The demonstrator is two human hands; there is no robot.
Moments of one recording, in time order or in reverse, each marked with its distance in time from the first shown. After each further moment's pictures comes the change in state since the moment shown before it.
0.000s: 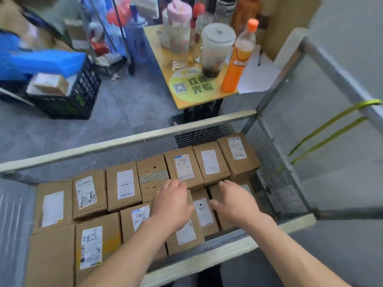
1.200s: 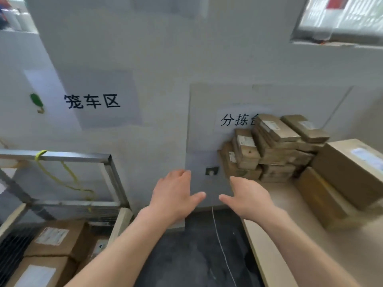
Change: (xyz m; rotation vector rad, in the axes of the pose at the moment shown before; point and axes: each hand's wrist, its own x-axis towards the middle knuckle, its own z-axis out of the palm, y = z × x) left_hand -0.300 0.421 0.001 0.279 -0.066 1.311; right_hand -0.563 0.194 -0.034 0.314 0.629 1.151
